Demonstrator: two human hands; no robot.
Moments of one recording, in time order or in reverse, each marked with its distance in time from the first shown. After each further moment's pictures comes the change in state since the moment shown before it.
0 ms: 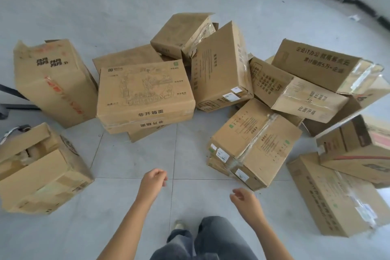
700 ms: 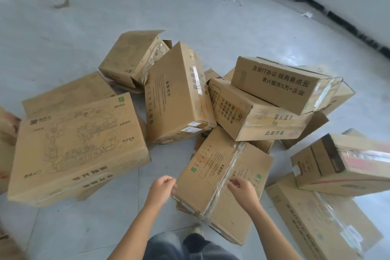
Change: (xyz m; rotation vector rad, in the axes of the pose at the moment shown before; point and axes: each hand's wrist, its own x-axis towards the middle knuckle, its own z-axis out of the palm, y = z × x) left_hand 0.161 0.225 0.208 0.173 -0.246 0.070; right_hand 0.247 -0.020 -0.211 0.177 0.151 0.063
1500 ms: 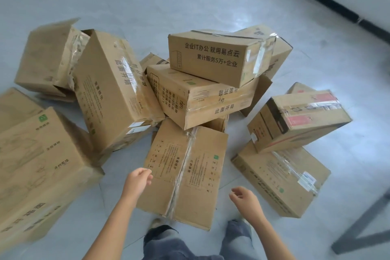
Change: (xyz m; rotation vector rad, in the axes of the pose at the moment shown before) left_hand 0.062 0.067 0.131 0.137 -0.049 -0.039; right_hand 0.005 0.150 -0.102 0.099 0.068 0.285
